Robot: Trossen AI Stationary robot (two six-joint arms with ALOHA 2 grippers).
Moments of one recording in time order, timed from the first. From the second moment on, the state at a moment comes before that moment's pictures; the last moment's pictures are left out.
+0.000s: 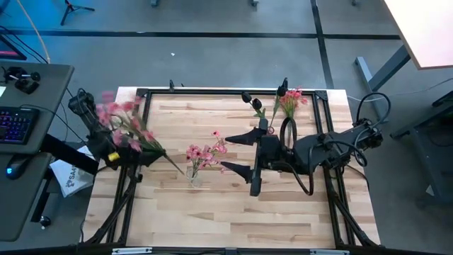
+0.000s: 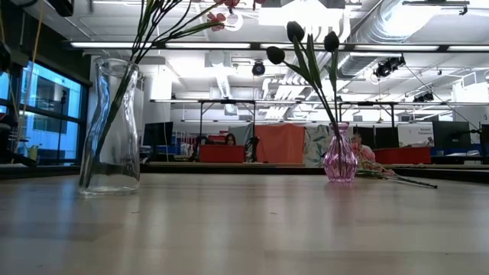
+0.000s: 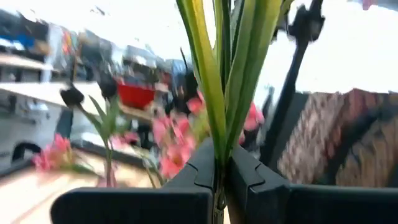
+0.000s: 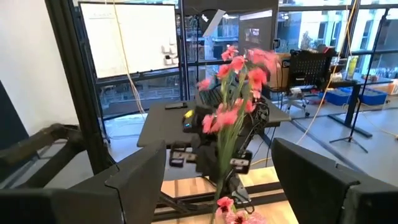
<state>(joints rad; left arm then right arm) -0.88 0.51 0.30 0.61 -0.92 0.02 0.47 1.67 1.99 -0.32 0.61 0.05</state>
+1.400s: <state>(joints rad) -0.79 0.78 0.42 0.28 -0.89 -0.16 0.47 1.67 1.99 -0.32 0.61 0.09</state>
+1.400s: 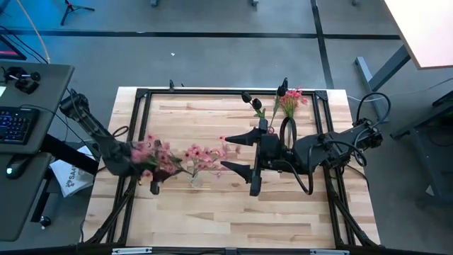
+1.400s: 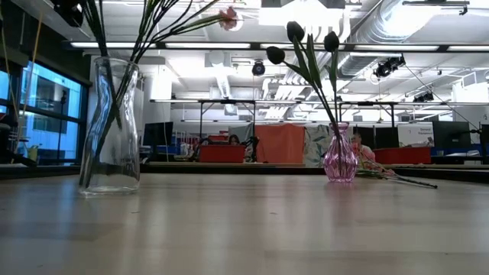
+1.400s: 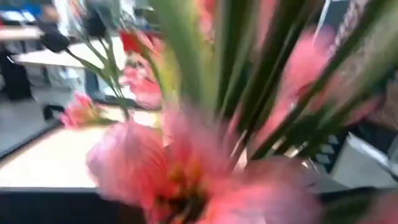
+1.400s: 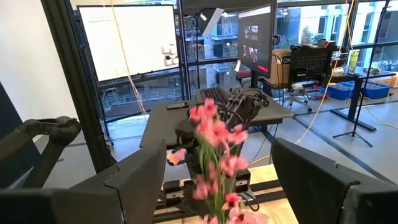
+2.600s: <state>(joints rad) -0.79 0.67 1.04 -0.29 -0.69 -0.01 0.47 1.67 1.99 -0.29 1.06 0.10</state>
